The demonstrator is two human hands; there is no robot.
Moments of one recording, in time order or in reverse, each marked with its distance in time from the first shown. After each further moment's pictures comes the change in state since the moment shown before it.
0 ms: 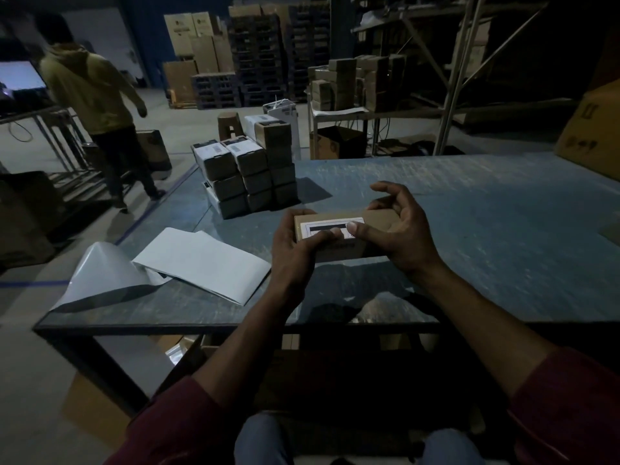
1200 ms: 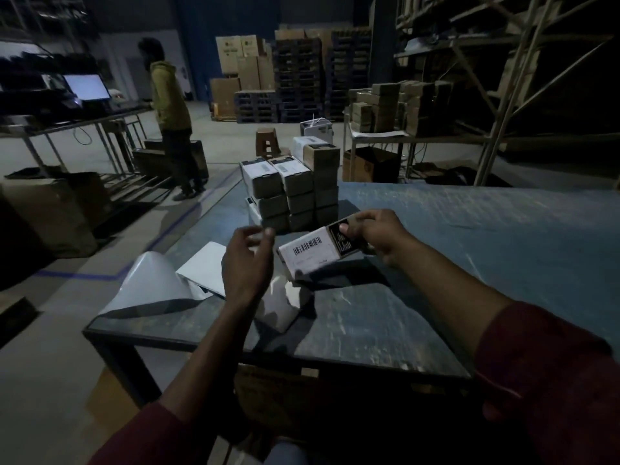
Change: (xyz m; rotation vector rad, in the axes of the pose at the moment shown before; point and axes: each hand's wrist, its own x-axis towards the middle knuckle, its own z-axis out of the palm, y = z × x) left_hand 0.039 0.021 -0.125 0.609 0.474 -0.020; right_hand 0.096 -0.002 0.108 0.137 -0.209 0.654
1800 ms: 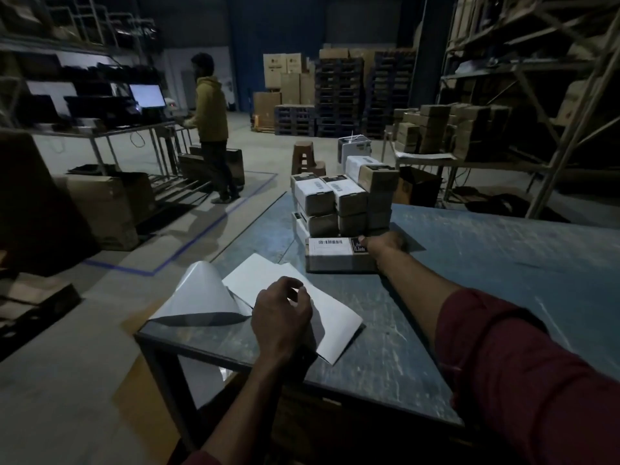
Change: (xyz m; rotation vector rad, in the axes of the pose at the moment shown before) left_hand 0.003 -0.076 -0.007 0.243 0.153 0.067; right_hand 0.134 0.022 0.108 -0.208 0.332 0.133
